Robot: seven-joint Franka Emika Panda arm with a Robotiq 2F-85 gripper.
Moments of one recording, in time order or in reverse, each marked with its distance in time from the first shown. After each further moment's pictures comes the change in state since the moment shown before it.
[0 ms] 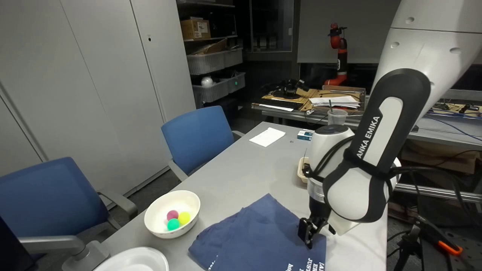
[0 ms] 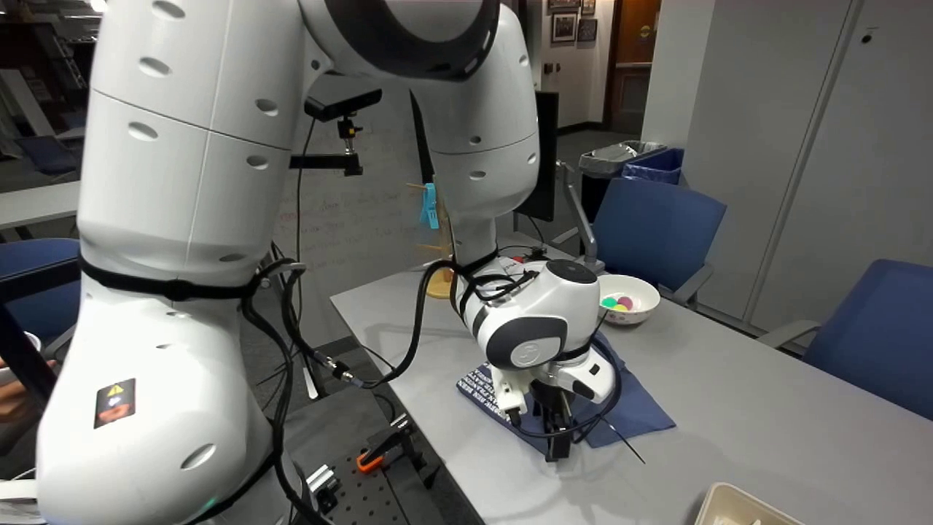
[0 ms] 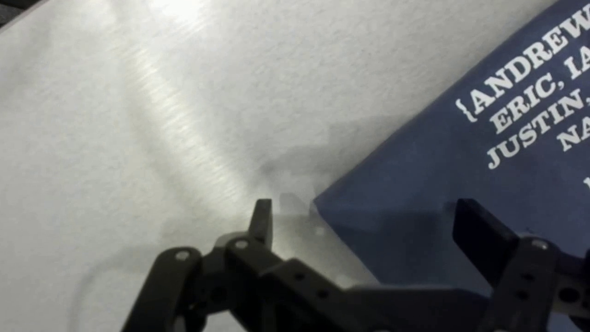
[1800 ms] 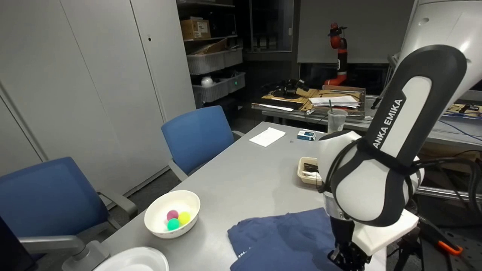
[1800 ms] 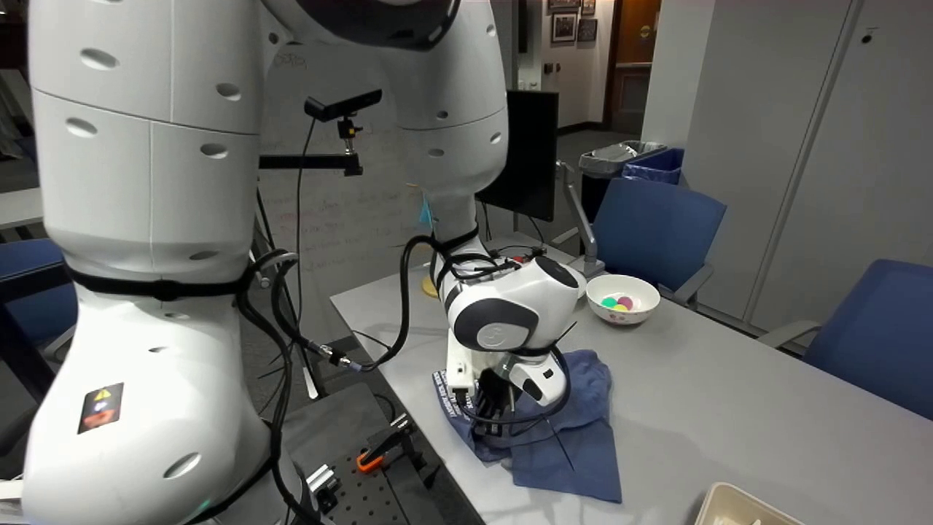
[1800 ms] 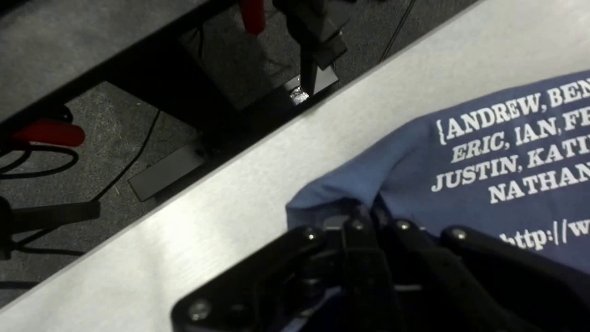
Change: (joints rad) arm -0.063 -0.116 0.144 -0.099 0.160 -0.296 -0.006
